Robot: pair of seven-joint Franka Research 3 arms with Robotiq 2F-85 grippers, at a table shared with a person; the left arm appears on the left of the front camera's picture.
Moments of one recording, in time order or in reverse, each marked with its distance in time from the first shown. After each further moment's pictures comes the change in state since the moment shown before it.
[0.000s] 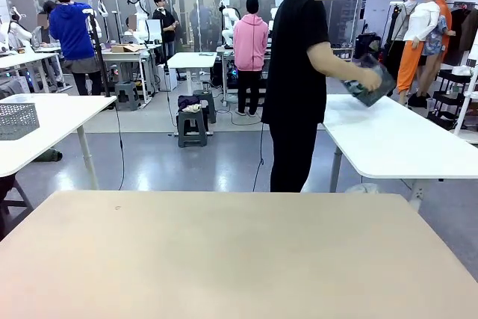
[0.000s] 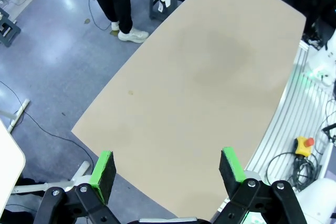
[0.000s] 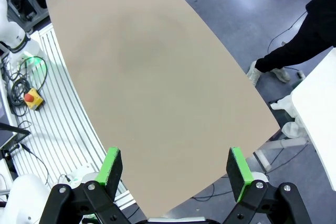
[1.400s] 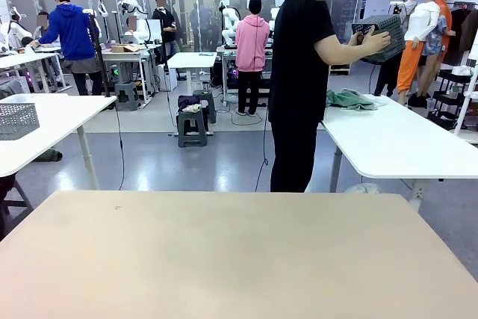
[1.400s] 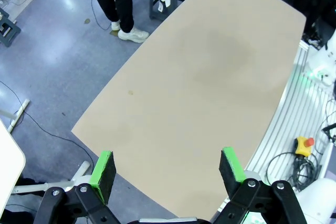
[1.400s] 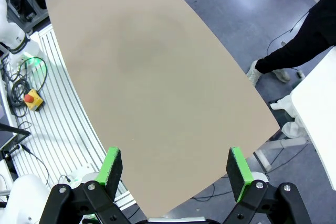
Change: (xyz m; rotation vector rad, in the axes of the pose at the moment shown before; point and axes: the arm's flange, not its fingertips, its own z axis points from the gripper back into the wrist) left arm 0.001 0.000 0.000 0.000 0.001 -0.001; right arm 0.000 0.000 0.000 -0.002 -0.002 -0.003
